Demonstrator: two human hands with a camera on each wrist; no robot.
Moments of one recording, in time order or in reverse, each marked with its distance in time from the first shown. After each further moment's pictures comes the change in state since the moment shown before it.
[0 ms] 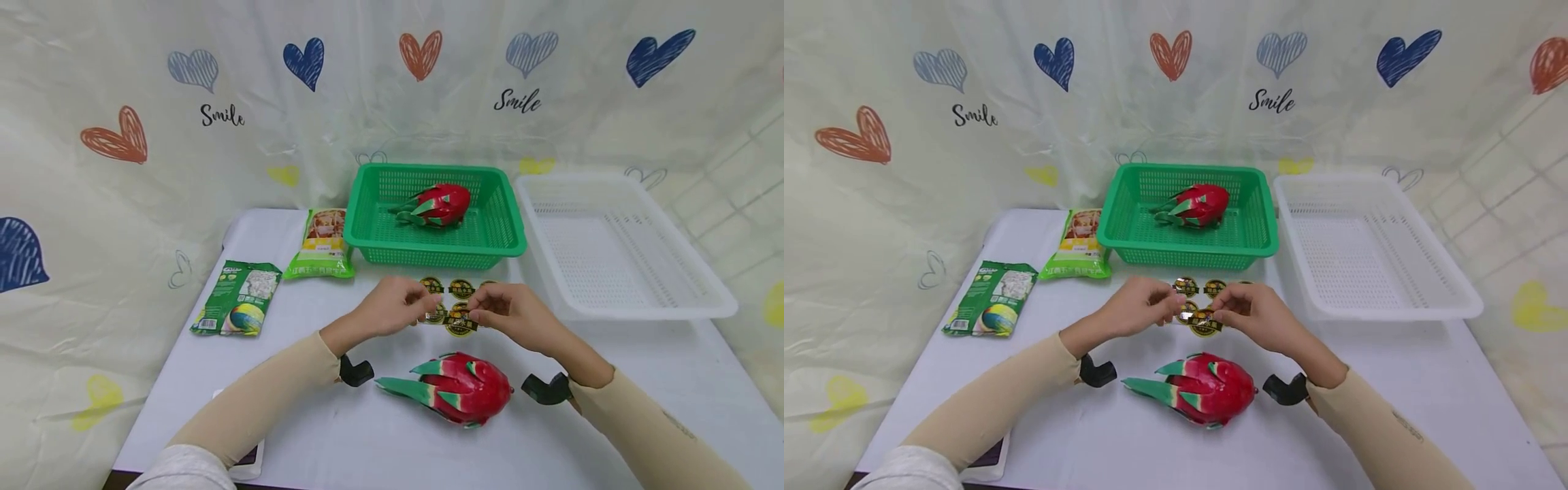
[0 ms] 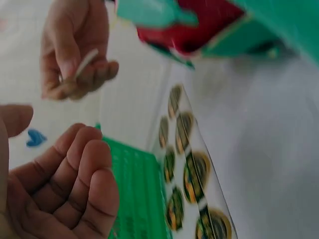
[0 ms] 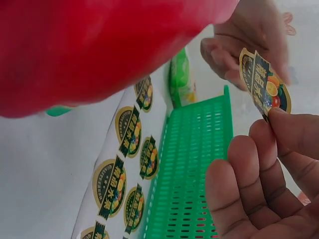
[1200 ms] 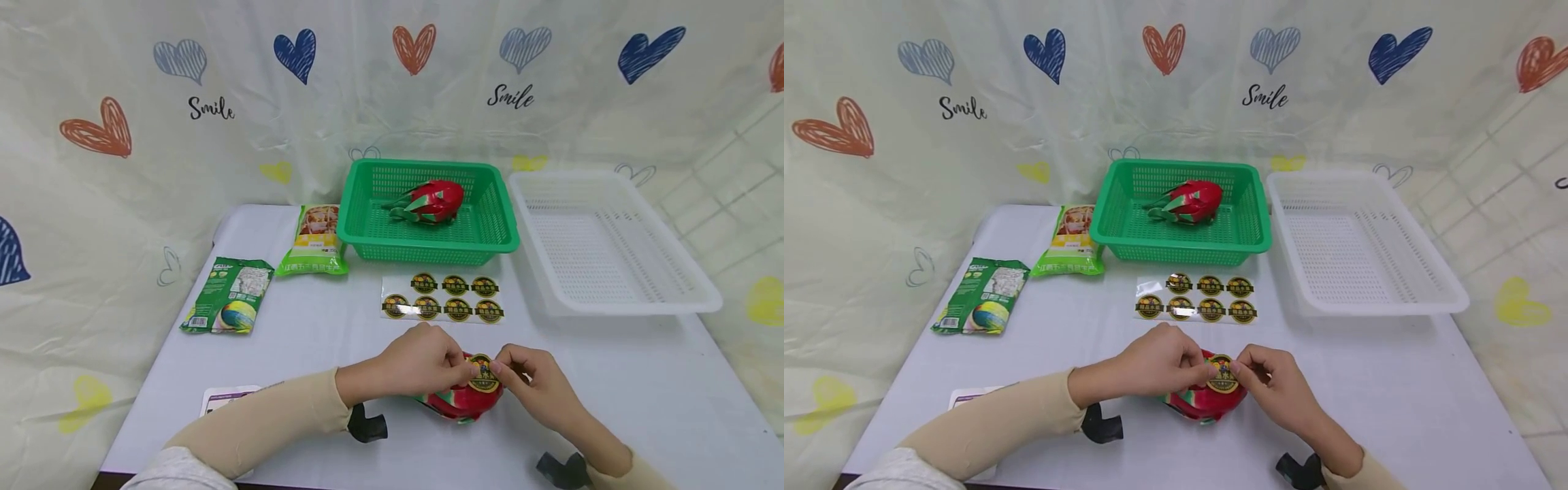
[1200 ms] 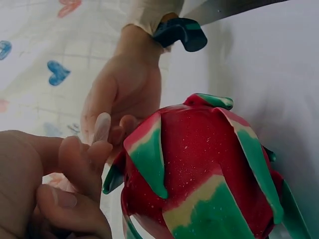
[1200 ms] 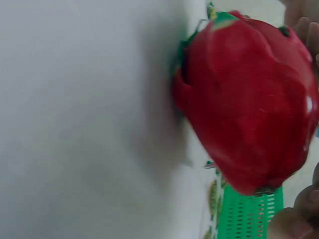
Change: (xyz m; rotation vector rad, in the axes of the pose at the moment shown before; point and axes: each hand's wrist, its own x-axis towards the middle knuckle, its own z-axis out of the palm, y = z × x) left_hand -0.035 0.067 0.052 0.072 -0.197 0.077; right_hand -0.090 0.022 0.049 0.030 0.230 -0.124
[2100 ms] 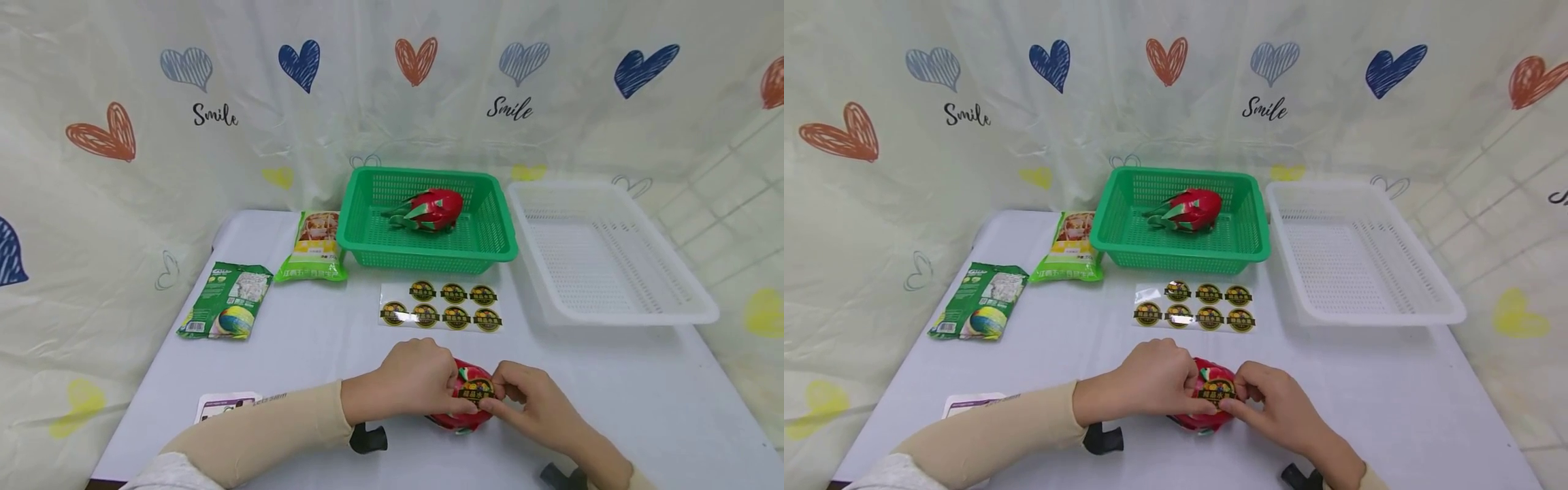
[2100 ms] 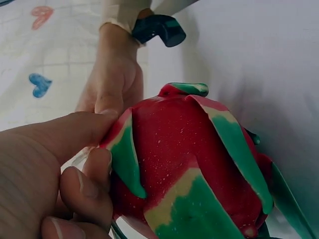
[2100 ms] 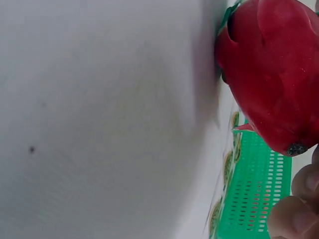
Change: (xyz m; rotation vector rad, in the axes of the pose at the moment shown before) left_hand -0.004 0.006 0.014 0.470 0.030 -0.053; right_hand -0.012 0.017 0.004 -0.228 -0.027 -0.225
